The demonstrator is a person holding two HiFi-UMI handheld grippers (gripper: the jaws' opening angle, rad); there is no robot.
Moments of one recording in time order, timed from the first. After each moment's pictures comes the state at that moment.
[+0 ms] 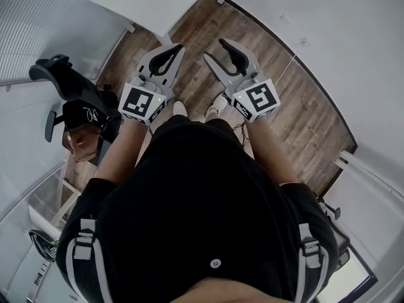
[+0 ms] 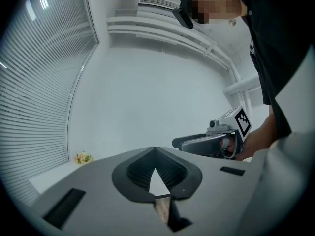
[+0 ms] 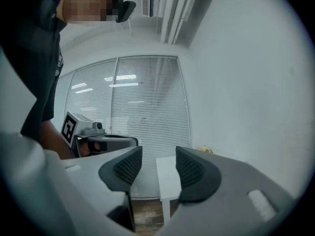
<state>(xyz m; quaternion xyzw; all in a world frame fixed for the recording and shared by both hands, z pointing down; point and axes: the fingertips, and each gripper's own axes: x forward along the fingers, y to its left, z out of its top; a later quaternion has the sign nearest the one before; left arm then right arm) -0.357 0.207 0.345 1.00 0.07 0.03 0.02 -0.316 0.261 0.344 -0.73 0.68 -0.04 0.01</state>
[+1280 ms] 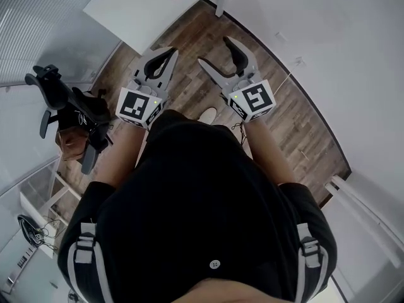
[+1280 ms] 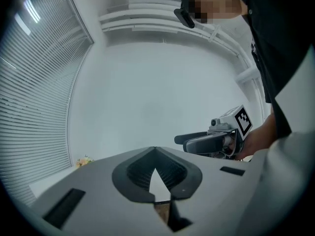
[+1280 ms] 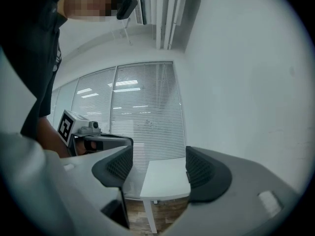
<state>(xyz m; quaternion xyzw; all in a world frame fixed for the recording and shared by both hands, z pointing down) -0.211 0.261 0.340 1.00 0.00 0.04 -0.01 -0.152 0.317 0.340 -0.71 0.71 -0.03 0.02</state>
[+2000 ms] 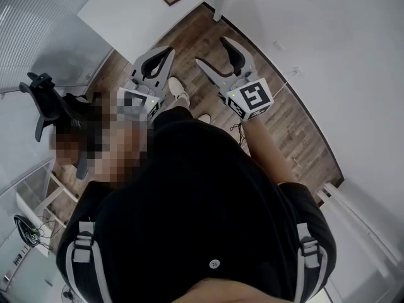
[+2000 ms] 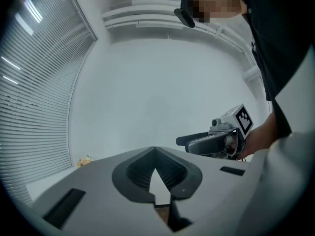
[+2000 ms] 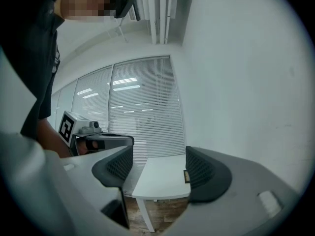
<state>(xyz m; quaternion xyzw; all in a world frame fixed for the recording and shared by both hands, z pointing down) -0.142 0.216 0.358 1.00 -0.03 0.04 0.00 -0.081 0.273 0.360 -0.69 0.72 -0.05 0.02</state>
